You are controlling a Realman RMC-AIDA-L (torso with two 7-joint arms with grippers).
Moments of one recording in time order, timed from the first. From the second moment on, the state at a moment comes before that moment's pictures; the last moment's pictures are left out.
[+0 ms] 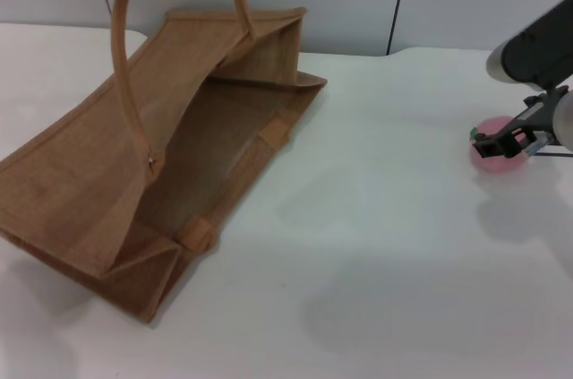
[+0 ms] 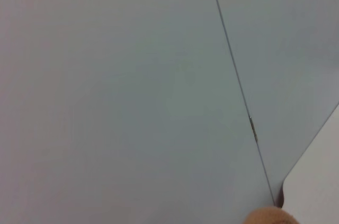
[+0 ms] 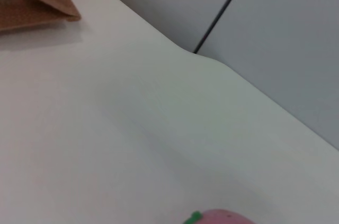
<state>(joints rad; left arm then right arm) -0.60 -2.04 0.93 1.46 -0.89 -1.23 1.19 0.53 2.02 -1.71 -1.22 0.22 0.89 -0.26</state>
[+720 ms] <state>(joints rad) -0.61 -2.04 0.94 1.46 -0.89 -1.24 1.19 0.57 2.02 -1.68 -1.11 0.27 0.84 -0.26</state>
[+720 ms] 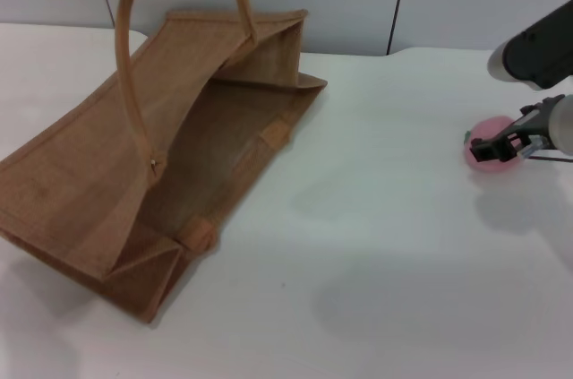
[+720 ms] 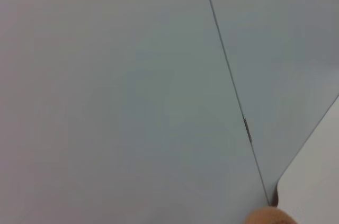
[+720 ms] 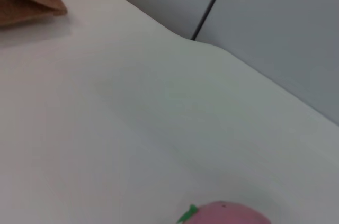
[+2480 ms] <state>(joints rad) -0.61 -2.03 0.94 1.45 -0.87 -1.24 1.19 0.62 2.02 -1.68 -1.02 0.31 0.86 -0.27</state>
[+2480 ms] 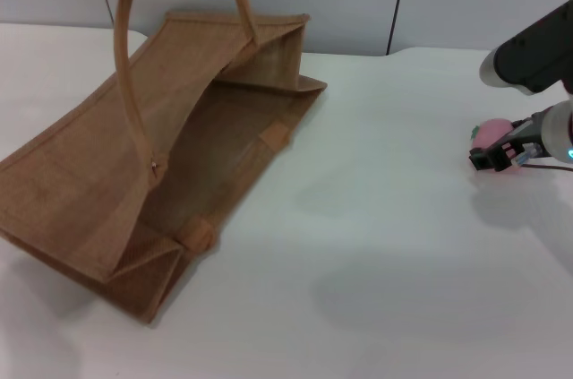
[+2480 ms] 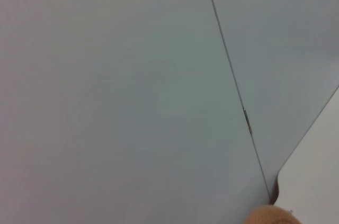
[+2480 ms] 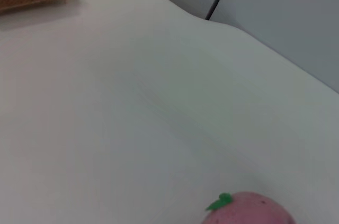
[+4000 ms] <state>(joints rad) -0.69 -2.04 0.94 1.45 -0.90 -1.22 1.19 0.72 2.02 -2.00 -1.21 0.55 0.81 -0.28</state>
